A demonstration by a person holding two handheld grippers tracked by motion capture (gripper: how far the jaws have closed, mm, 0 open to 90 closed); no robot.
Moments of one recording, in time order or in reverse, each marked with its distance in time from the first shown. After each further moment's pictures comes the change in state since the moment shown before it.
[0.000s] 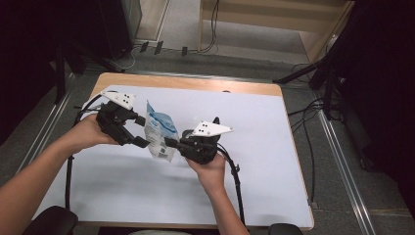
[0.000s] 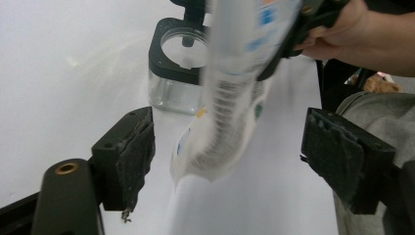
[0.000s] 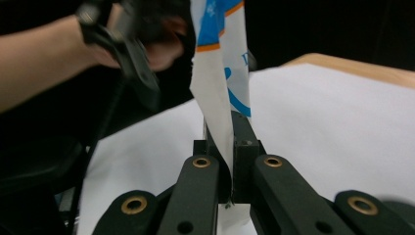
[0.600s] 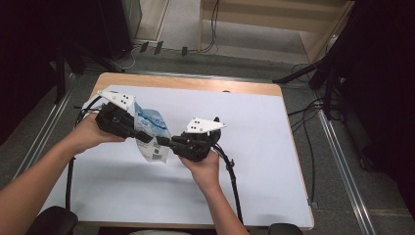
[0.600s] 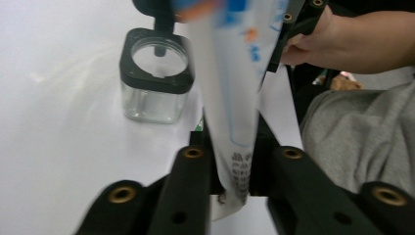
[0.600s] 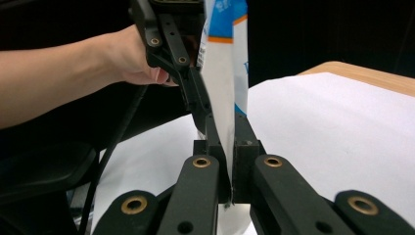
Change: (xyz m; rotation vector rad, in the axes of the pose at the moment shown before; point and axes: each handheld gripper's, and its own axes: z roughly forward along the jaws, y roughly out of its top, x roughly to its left) left arm 0.004 -0.004 -0.003 -0.034 -0.111 0.041; right arm 0.006 0.008 0.012 0.009 0.047 -0.007
